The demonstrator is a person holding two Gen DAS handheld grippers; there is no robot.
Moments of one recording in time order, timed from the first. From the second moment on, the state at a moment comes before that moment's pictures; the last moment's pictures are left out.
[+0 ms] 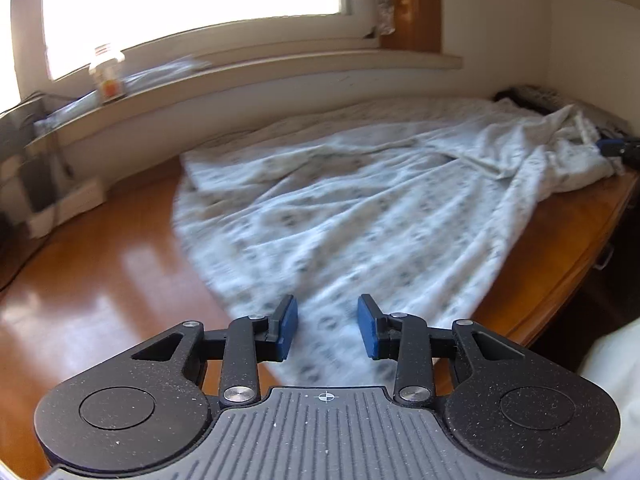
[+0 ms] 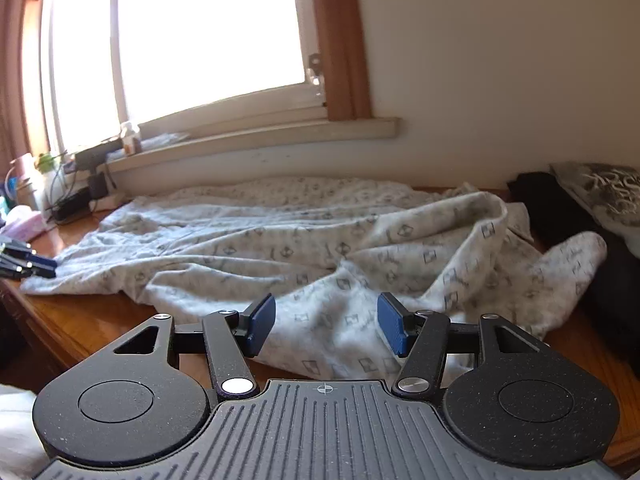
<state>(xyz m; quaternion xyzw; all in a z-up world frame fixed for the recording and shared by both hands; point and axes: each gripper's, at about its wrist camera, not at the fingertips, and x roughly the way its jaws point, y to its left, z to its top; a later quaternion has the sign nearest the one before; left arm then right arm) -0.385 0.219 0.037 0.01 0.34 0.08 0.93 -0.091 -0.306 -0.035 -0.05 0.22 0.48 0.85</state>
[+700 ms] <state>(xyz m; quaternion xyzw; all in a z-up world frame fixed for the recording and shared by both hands) -0.249 0.184 0.042 -0.01 0.30 -0.01 0.95 -0.029 -0.168 -0.007 -0.21 0.24 0.54 0.78</state>
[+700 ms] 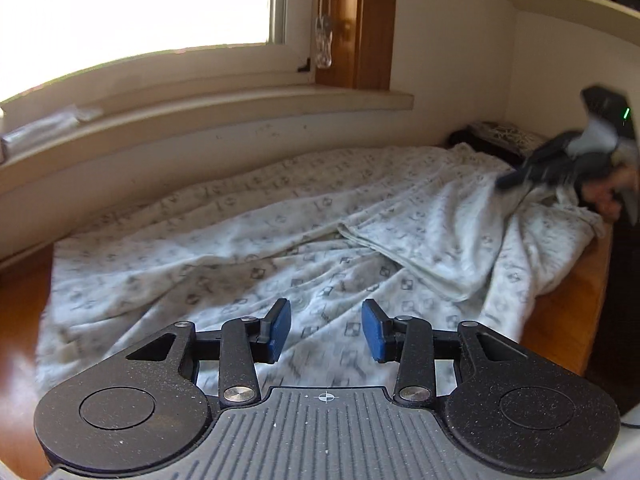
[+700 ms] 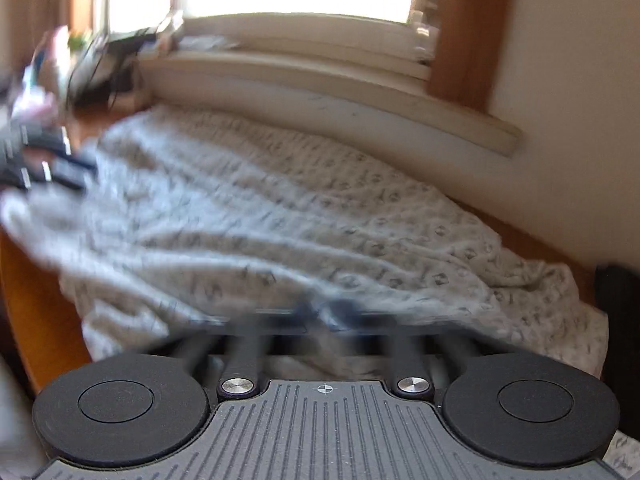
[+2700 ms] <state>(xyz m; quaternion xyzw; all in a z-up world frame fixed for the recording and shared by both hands) -0.303 0.192 0.046 0.03 0.28 0.05 0.96 -0.096 -0.306 -0.025 -0.09 0.24 0.50 0.83</state>
